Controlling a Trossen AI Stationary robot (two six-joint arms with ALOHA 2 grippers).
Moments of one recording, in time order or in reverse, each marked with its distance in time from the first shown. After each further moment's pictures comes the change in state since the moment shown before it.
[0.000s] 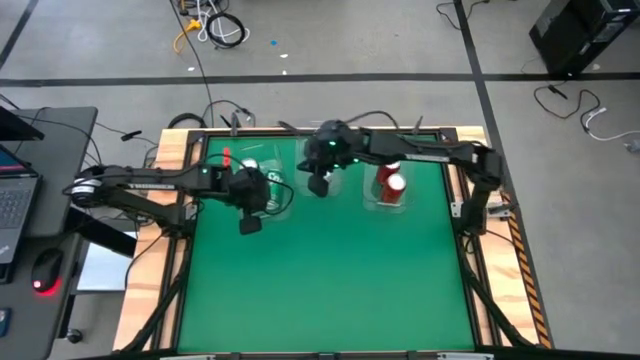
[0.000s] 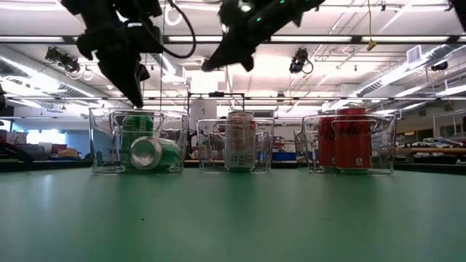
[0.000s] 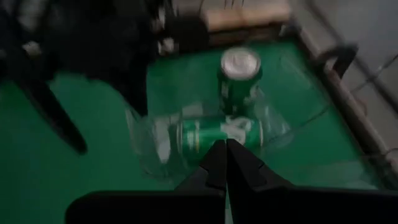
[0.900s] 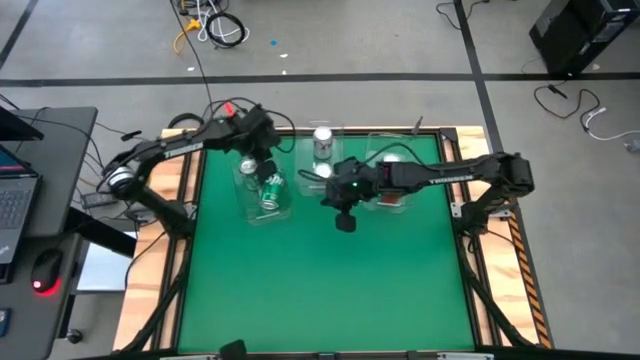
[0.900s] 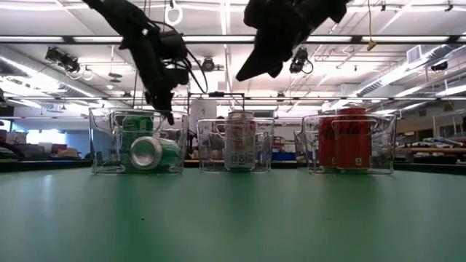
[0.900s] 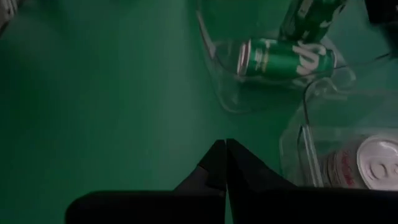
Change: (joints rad) left arm 0.542 0.300 0.221 0.083 0.069 0.285; right arm 0.181 -0.204 -0.366 0.038 0.069 -0.027
